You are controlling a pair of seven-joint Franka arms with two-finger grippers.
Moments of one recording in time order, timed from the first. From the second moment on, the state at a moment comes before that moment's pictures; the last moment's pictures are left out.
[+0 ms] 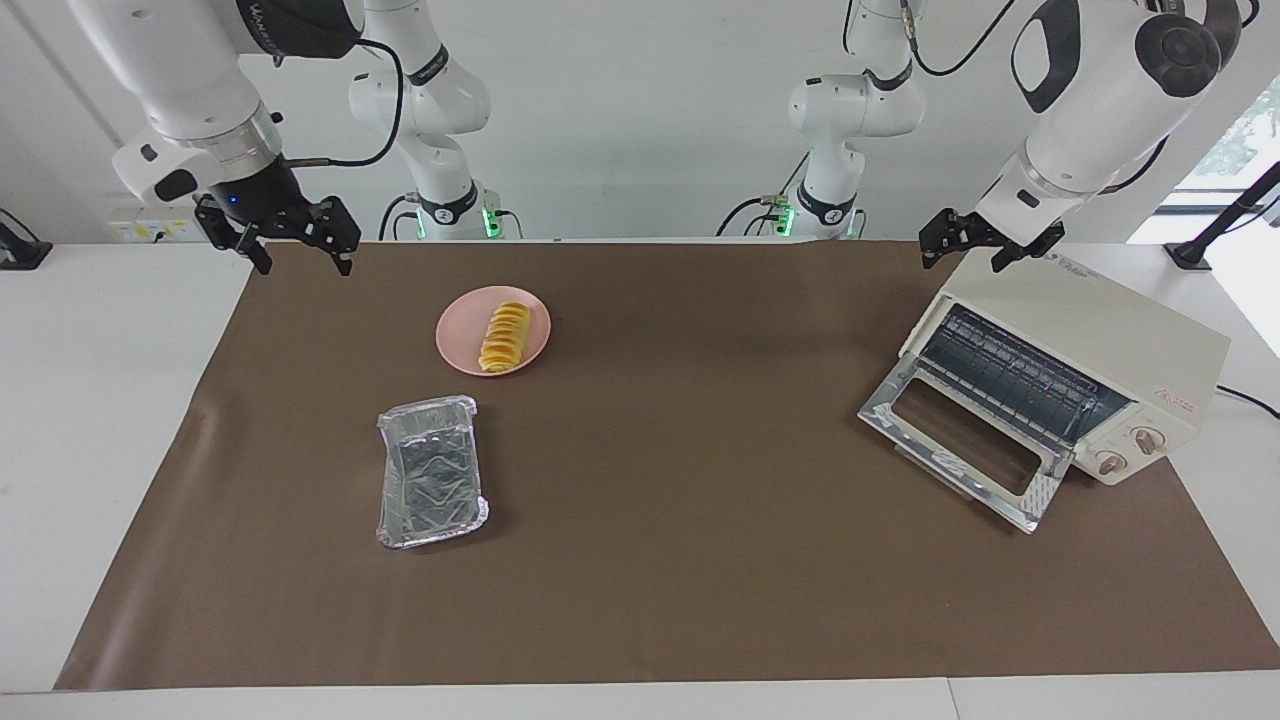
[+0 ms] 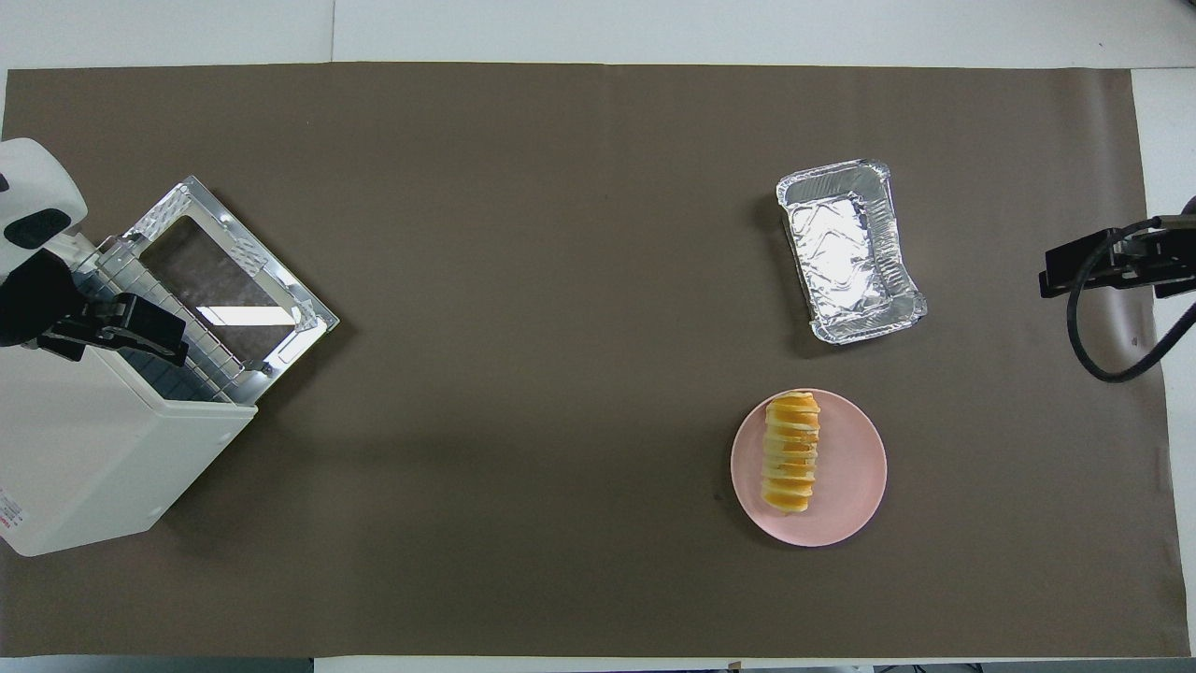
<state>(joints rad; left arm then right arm) -0.11 0.01 0.01 -1.62 -0.01 1.39 0.04 -0.04 0.00 0.04 -1.55 -0.02 1.51 0.03</state>
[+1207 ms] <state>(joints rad) -0.11 0.01 0.01 -1.62 -0.01 1.39 0.04 0.22 0.03 0.10 -1.88 -0.01 1.85 0.43</state>
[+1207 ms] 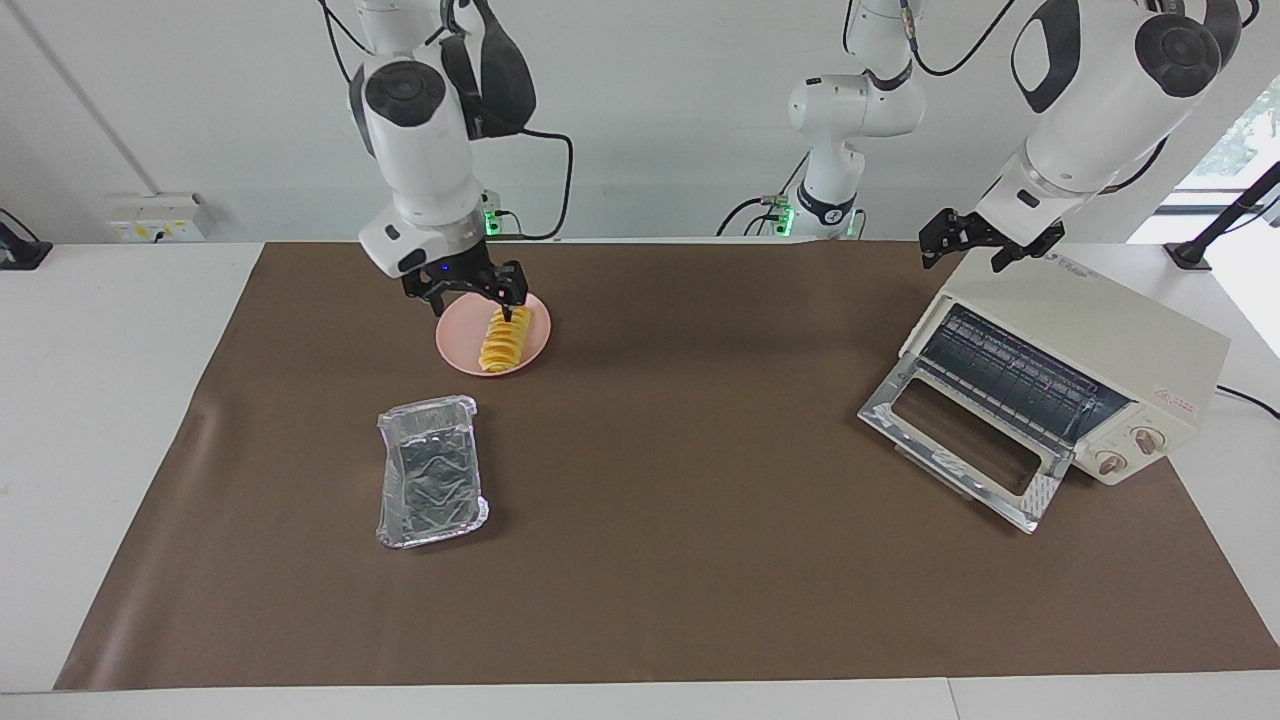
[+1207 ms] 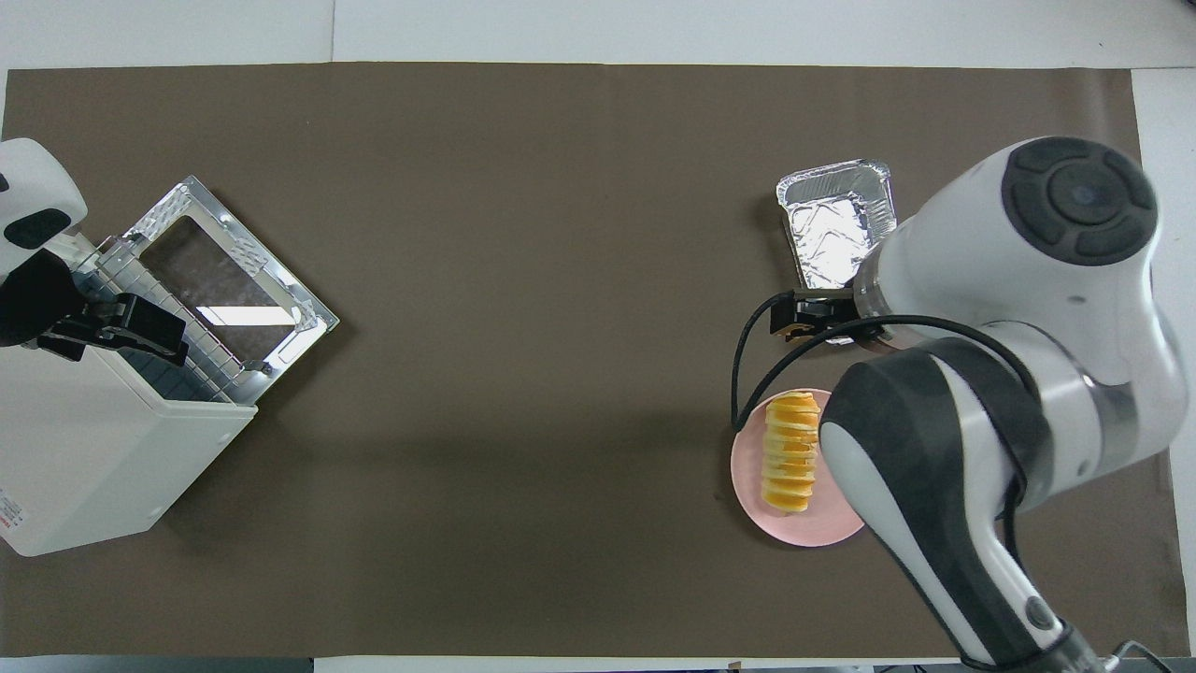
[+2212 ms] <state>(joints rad) -0.11 0.01 0.01 -1.62 -0.01 1.39 0.04 0.24 0.00 0.10 -2.33 0.08 2.20 0.54</state>
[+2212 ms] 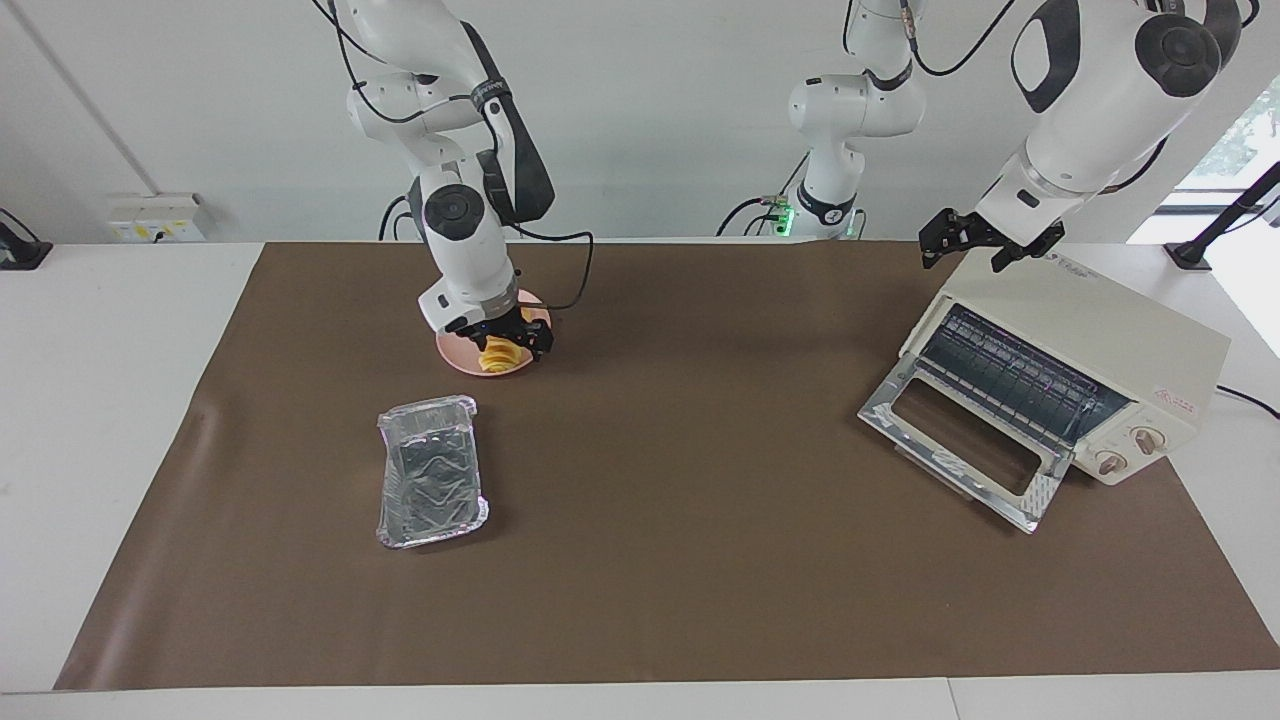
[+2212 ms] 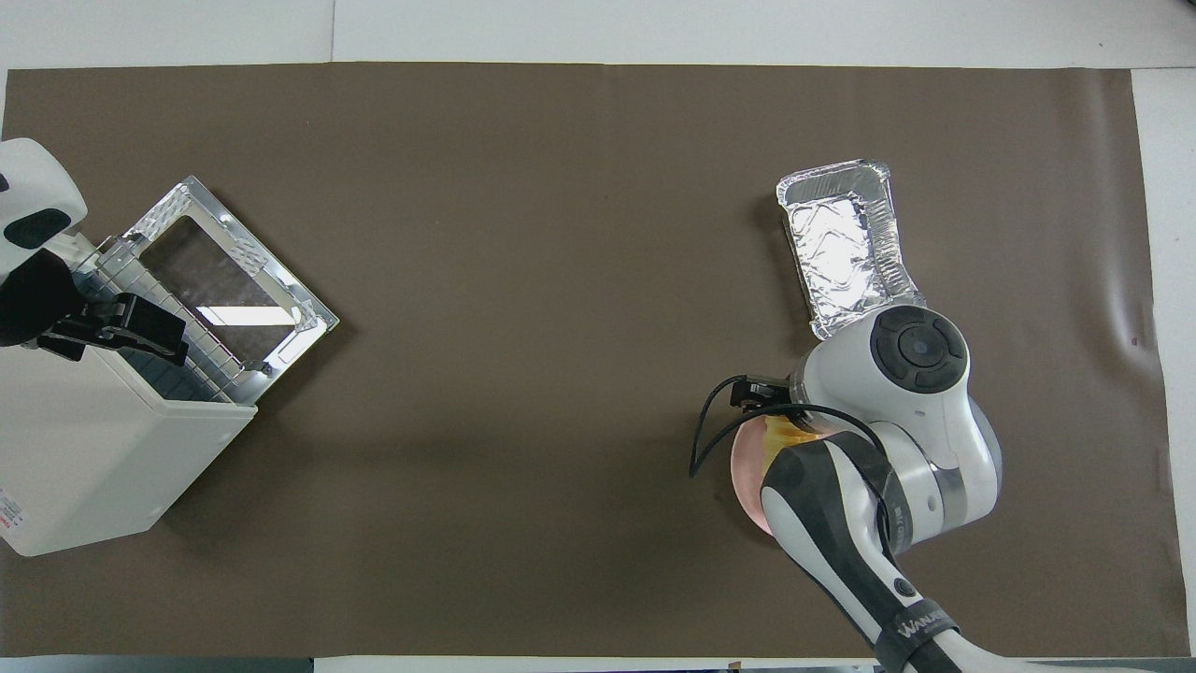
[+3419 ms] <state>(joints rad) -0.11 0.01 0.01 -1.62 -0.01 1.39 0.04 0.22 -0.02 0.09 -2.14 0.08 2.05 0.41</state>
